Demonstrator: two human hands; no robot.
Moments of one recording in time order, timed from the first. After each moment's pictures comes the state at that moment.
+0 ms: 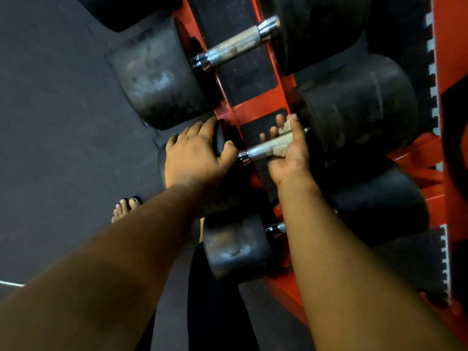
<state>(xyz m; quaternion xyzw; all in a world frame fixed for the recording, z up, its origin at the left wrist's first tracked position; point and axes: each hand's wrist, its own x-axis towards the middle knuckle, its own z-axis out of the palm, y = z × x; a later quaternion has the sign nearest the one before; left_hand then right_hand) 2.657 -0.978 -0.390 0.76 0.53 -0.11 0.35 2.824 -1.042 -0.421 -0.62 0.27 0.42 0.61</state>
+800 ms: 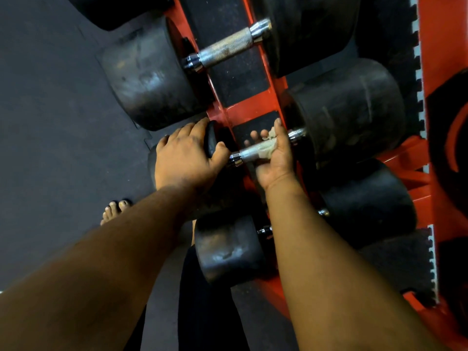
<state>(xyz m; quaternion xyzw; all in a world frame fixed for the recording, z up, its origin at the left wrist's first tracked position) 2.657 -0.978 -0.390 0.76 0.53 -0.11 0.35 2.815 -1.046 -0.425 -0.60 0.28 0.44 0.60</state>
